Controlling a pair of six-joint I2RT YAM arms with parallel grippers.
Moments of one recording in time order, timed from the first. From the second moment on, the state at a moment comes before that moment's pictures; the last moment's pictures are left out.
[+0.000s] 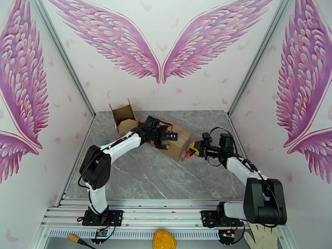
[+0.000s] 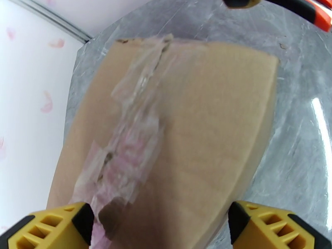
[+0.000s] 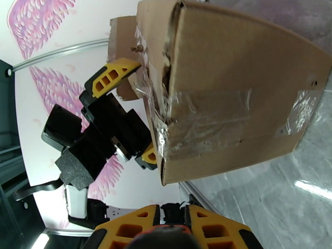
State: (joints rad) left arm -0.61 1.90 1.50 -0.35 0.40 1.07; right arm -0.08 1.37 0.69 0.02 -1.18 0.96
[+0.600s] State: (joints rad) left arm -0.64 1.90 1.50 -0.36 0.40 1.04; right arm -0.11 1.05 0.47 0.30 -0.60 1.18
